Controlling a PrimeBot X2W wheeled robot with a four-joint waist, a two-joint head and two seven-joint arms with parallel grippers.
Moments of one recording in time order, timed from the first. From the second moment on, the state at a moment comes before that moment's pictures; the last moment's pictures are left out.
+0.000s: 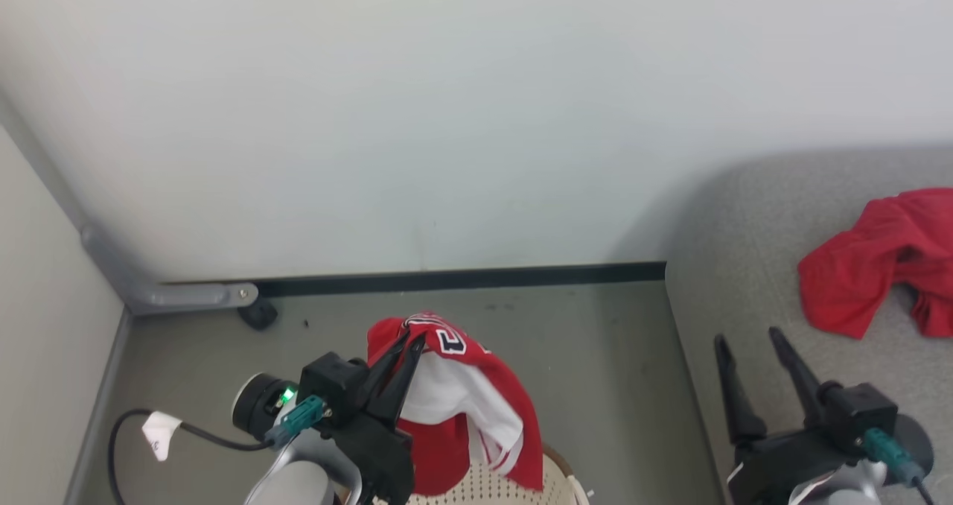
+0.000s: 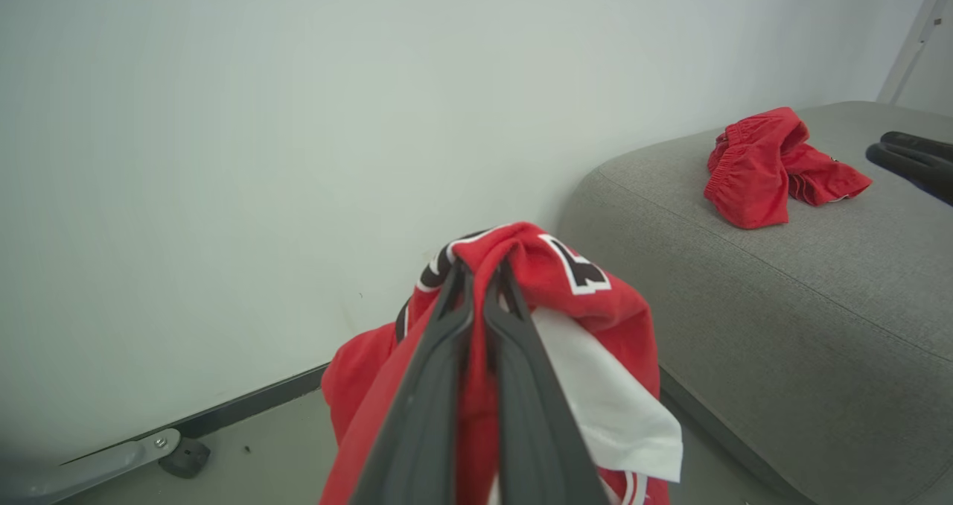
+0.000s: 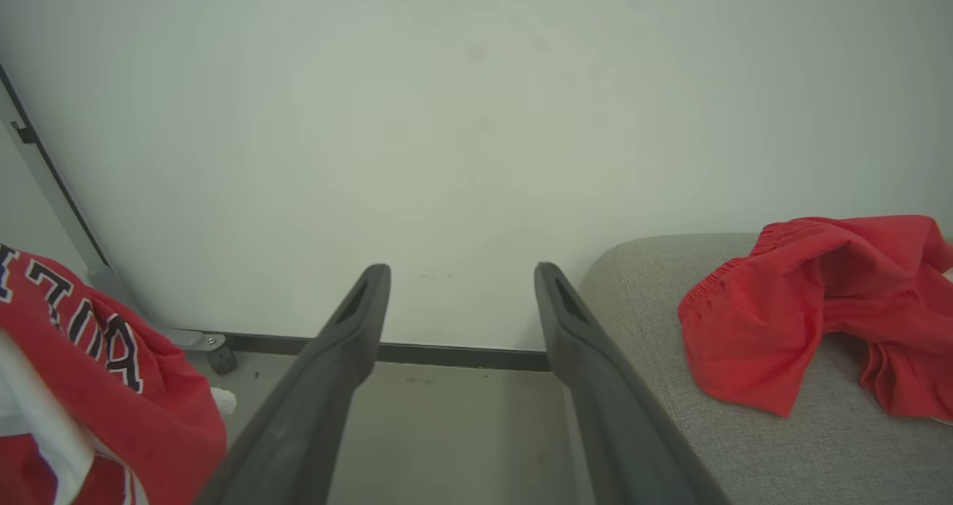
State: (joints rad) left arm -0.49 0.11 -0.55 0.61 -0.40 -0.12 -0.25; right arm -0.27 -0.19 0.22 0.39 0.26 0.03 -0.25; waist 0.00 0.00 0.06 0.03
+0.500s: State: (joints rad) left arm -0.42 0.15 -0.56 0.45 -0.44 -0.12 -0.23; right arm -0.21 -0.16 0.32 0.38 0.24 0.07 -0.25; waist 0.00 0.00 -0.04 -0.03
